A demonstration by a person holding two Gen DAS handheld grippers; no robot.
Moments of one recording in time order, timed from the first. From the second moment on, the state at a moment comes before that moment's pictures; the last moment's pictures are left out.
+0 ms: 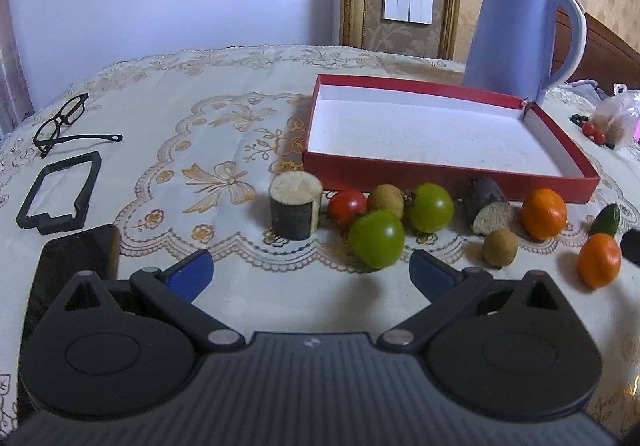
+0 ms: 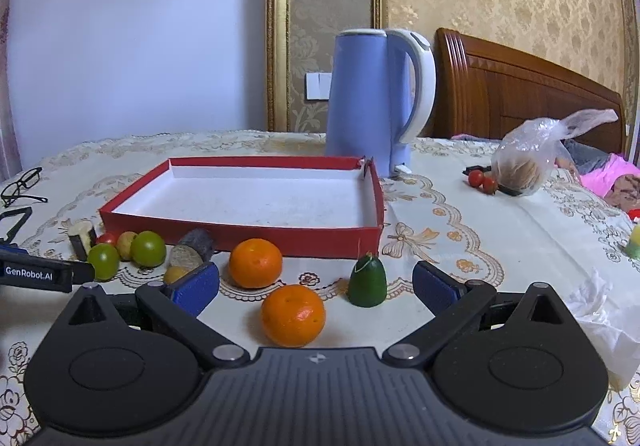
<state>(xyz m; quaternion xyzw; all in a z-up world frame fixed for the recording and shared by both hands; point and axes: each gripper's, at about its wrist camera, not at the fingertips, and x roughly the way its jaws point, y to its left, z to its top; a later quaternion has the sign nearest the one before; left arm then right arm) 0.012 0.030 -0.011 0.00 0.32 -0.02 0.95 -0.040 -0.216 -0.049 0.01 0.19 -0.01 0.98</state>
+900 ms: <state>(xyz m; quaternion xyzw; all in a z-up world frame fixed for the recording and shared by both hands) 0.017 0.011 -0.020 0.03 0.31 -0.01 0.95 -0.041 -0.218 -0.049 0.01 0.18 -0.02 0.98</state>
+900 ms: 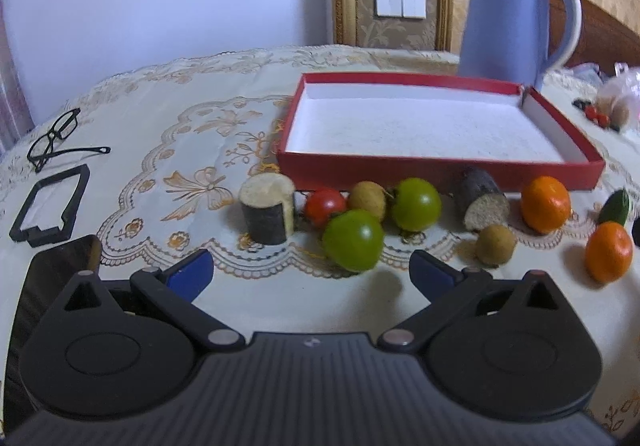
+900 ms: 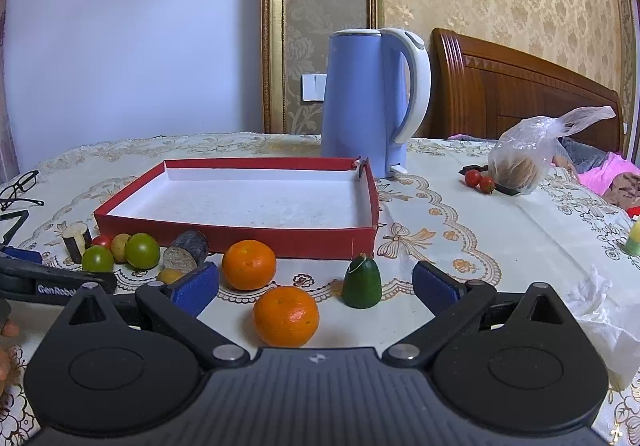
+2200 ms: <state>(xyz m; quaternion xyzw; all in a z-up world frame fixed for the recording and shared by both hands) 0.015 -0.002 -0.013 0.01 0.31 -0.06 0.95 -0.040 -0.231 -0.060 0.01 0.20 0.02 0.98</state>
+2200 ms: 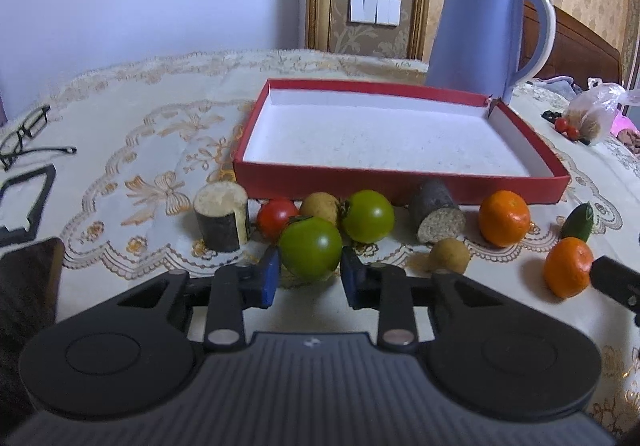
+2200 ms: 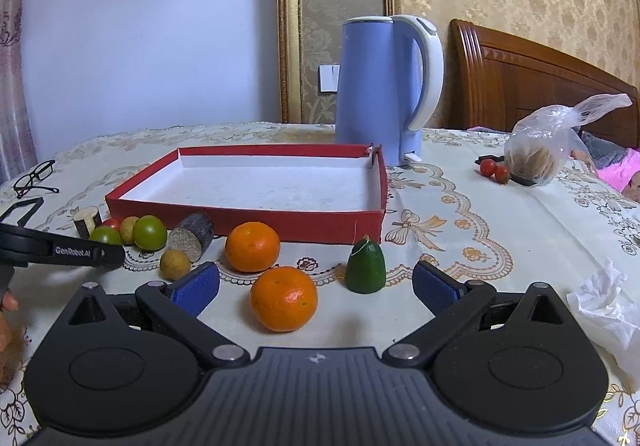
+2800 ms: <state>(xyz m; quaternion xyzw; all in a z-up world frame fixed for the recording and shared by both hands) 0.003 0.003 -0.001 0.03 0.28 -0.06 0.96 -0.016 -0.208 -0.072 -0.03 0.25 0.04 0.97</state>
